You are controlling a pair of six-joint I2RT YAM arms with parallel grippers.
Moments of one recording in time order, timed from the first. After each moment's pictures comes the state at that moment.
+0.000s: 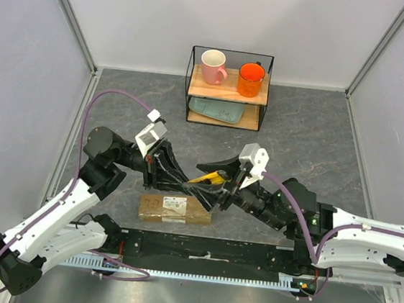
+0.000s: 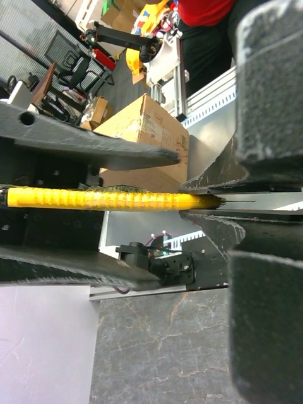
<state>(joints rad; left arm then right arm) -0.62 0.84 0.81 0.40 1.24 -0.69 1.45 0.95 1.02 0.13 0.32 0.15</state>
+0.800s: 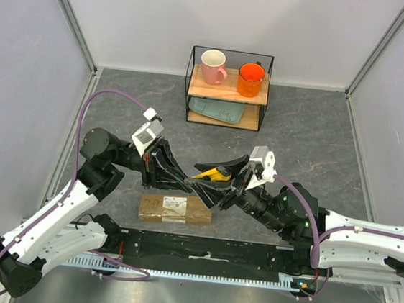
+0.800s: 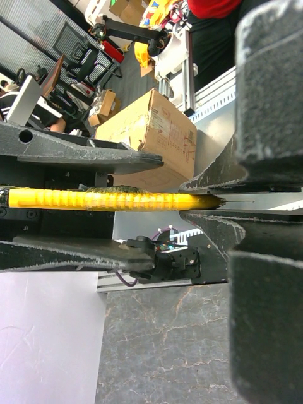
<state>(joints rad) -0.60 0.82 0.81 0.42 1.21 -0.71 1.44 0.94 0.90 0.38 0.31 0.18</state>
